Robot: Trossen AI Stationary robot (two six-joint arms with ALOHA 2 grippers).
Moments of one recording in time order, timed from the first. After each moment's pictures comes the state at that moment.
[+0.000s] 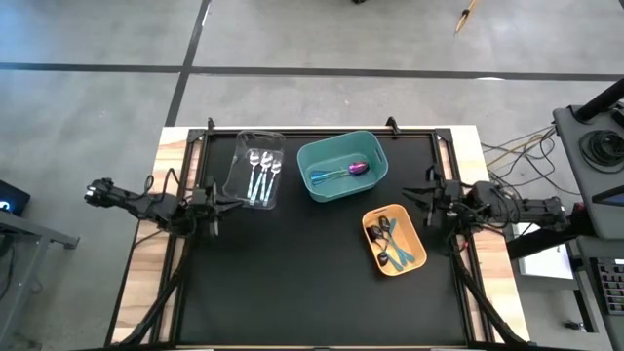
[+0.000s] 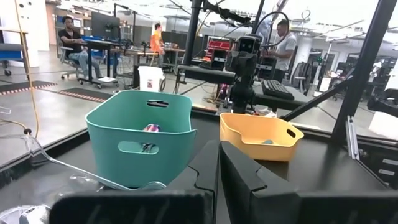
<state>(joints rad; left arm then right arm) -0.32 0.00 0.02 0.06 -0.53 -0.11 0.00 0.01 0.09 0.08 0.15 -0.04</state>
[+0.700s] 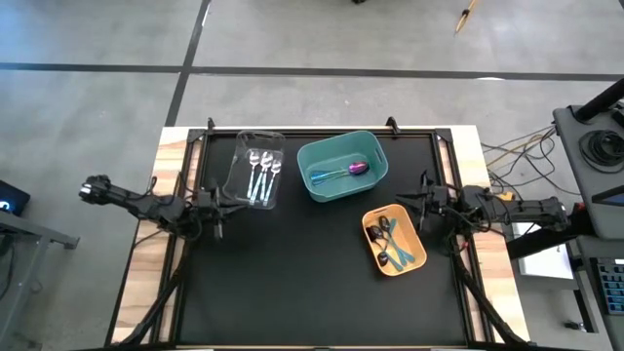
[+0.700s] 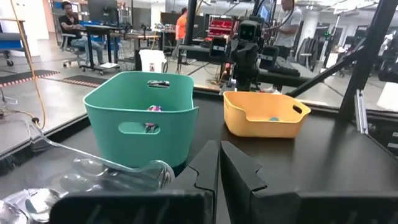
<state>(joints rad) -0.32 0.10 0.02 0.06 -0.53 -0.12 0.00 0.02 0.01 0.04 0.16 -0.07</state>
